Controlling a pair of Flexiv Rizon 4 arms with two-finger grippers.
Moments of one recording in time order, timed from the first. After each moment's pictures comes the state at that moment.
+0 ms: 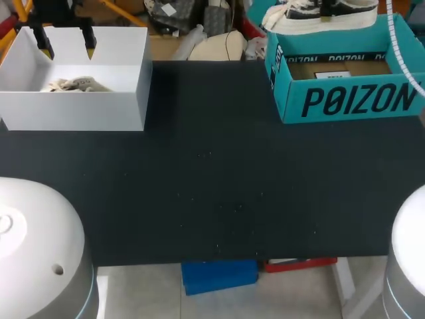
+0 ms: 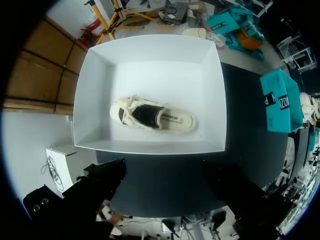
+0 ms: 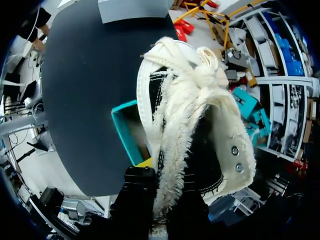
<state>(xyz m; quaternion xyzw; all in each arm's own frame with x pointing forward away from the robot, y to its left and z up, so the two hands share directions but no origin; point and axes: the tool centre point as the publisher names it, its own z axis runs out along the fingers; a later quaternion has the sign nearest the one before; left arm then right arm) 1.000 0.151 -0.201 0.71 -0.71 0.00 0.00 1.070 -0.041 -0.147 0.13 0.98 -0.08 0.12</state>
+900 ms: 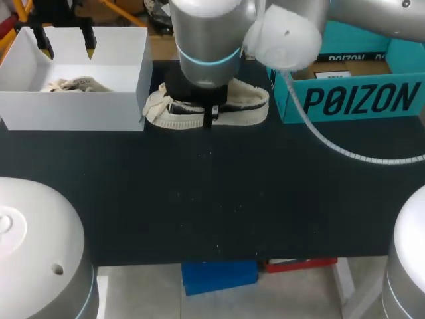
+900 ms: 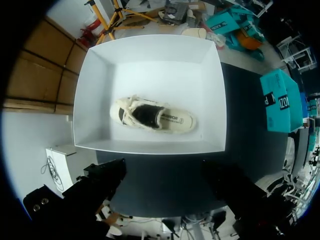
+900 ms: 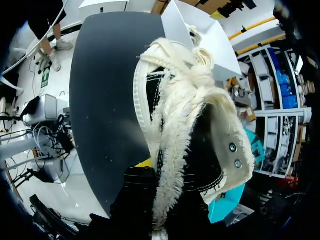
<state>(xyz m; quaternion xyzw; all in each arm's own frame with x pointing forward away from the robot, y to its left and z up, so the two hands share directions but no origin) 1.000 0.151 -0.201 0.71 -0.71 0.00 0.00 0.828 0.219 -0.224 0.08 0.98 0.01 0.19</state>
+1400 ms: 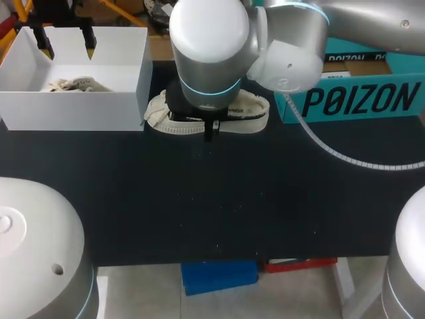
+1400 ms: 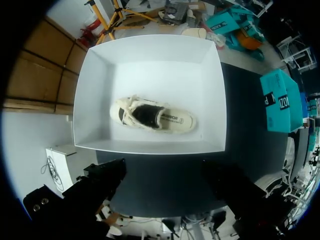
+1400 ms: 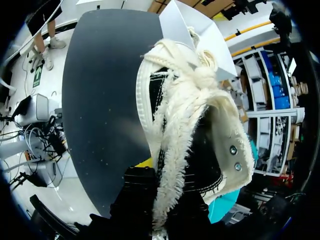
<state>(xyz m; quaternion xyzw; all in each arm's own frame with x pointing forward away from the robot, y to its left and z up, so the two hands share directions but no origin) 1.000 0.151 -0.201 0.71 -0.71 0.00 0.00 0.823 0.218 -0.235 0.08 0.97 0.01 0.22</state>
